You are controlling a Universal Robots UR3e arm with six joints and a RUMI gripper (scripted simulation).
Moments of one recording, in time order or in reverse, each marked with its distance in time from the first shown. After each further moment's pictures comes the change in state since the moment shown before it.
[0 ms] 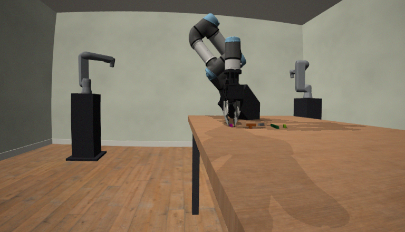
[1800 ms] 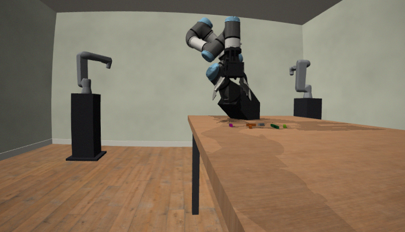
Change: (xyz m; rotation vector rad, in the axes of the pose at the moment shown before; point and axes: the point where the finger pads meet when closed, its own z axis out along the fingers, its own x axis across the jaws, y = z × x) arm 0.000 0.001 -0.086 -0.004 0.002 0.000
